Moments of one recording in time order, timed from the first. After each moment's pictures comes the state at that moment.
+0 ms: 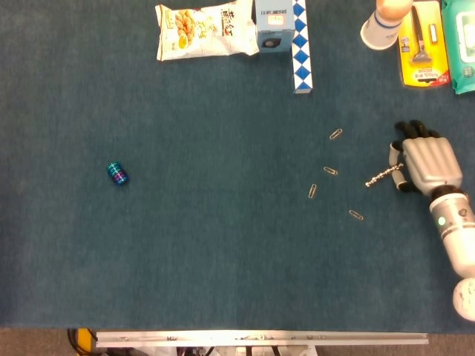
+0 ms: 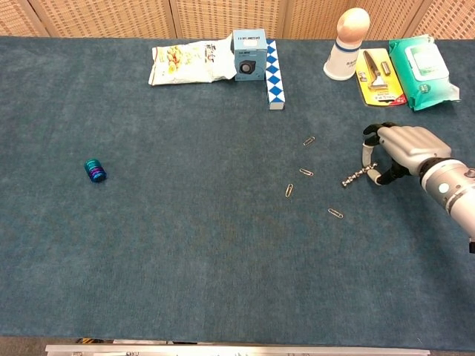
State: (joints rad) left arm -0.09 -0.97 -0.07 -1.75 1.37 1.44 0.07; right arm 0.51 -1.54 0.06 -1.54 -0.85 1.06 -0.58
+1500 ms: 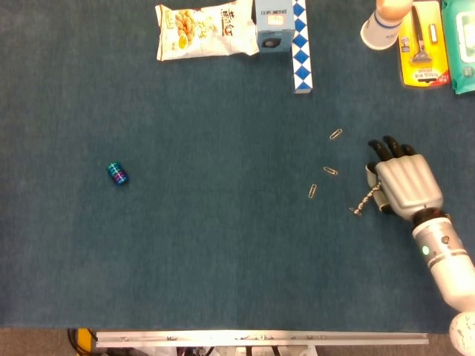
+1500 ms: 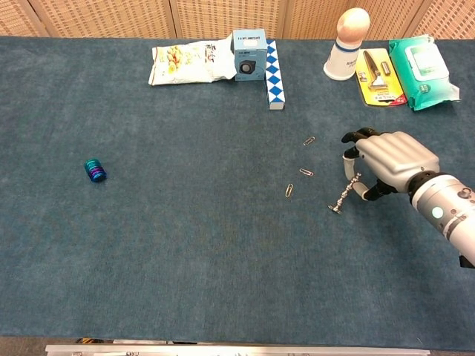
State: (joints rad) left arm -0.07 -0.94 -0.09 -1.76 1.36 1.47 0.03; right arm 0.51 -1.51 -0.01 -1.81 -0.91 1.21 -0.82
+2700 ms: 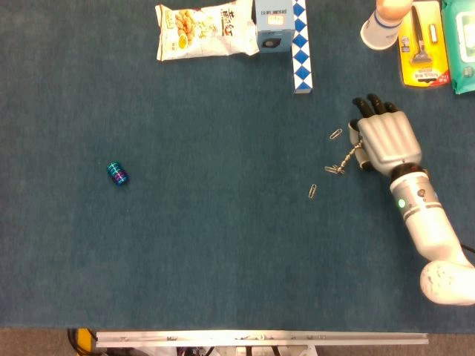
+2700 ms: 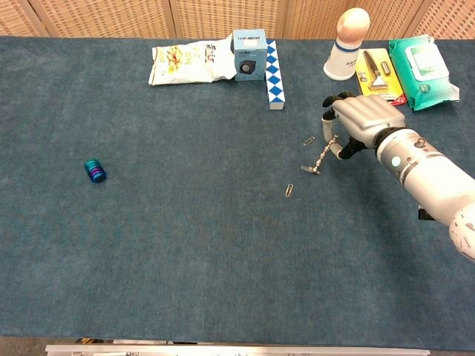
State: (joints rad) left arm -0.05 -0.92 -0.10 -1.74 1.34 1.48 -0.05; right arm 0.67 -1.60 0.14 -1.60 -0.77 1.09 -0.80
